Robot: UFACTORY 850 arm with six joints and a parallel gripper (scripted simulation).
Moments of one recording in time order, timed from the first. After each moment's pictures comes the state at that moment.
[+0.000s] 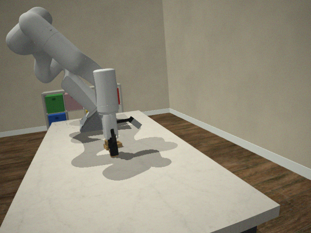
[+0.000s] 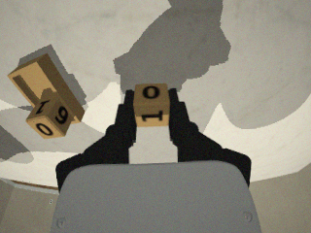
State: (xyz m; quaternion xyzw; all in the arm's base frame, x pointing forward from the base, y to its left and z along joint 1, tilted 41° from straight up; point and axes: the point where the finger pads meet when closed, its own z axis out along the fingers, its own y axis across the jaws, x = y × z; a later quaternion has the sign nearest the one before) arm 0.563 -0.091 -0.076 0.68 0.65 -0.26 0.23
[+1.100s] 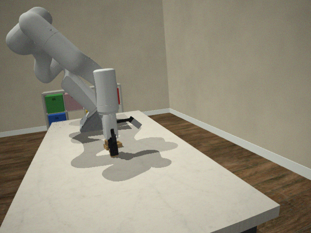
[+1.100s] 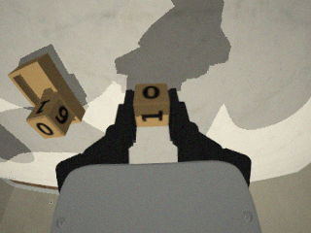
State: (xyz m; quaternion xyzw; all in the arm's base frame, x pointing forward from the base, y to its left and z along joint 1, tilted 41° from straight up) arm 0.563 -0.091 -0.076 0.68 0.65 -0.26 0.23
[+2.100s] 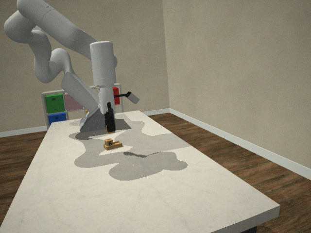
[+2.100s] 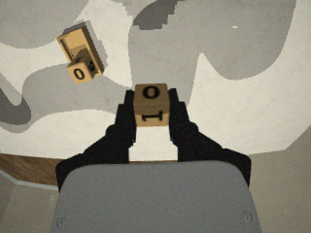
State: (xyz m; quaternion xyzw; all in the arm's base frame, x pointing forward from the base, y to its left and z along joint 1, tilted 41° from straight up) arm 0.568 -0.026 -0.001 0.68 0.65 -0.26 0.23
